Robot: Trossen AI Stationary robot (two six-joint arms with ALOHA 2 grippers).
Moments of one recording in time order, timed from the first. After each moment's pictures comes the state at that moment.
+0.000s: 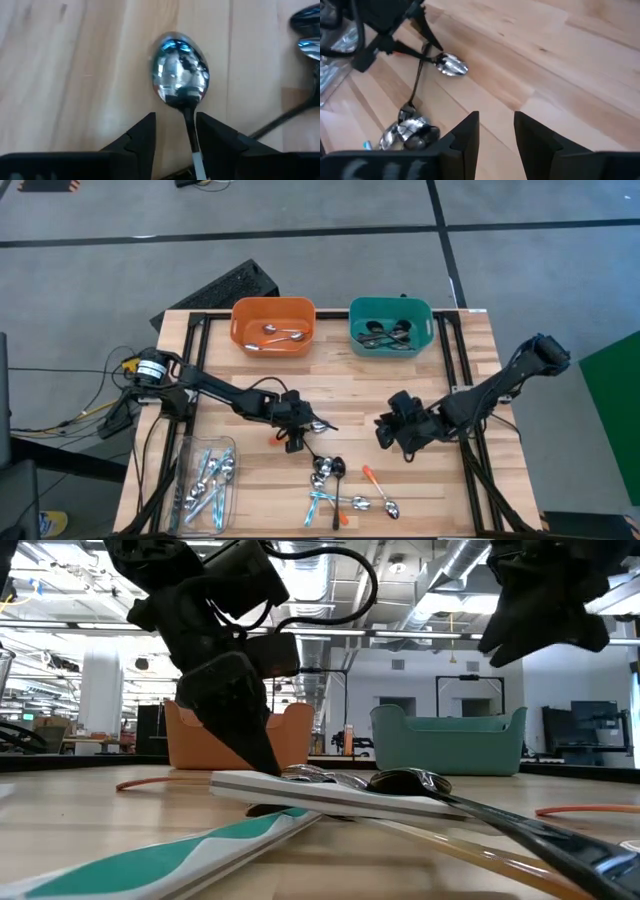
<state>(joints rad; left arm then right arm) -0.13 1.77 0.88 -0.08 -0.08 -0.25 0.50 1.27 0.85 -0.59 0.58 1.33</state>
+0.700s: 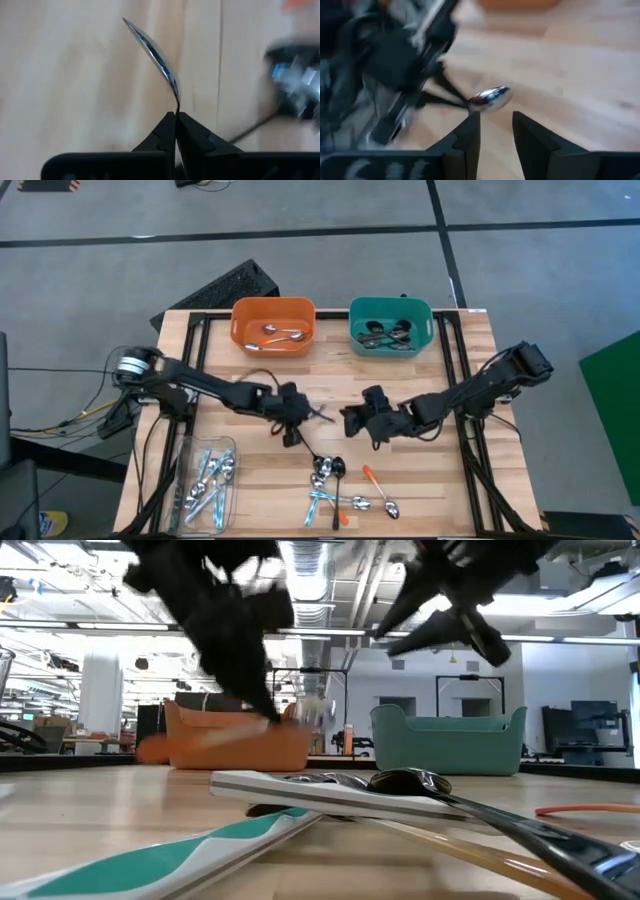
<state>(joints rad) -0.12 1.63 0.90 -0.19 -0.12 -0.24 0.35 1.50 0.91 -0.11 0.66 1.24</state>
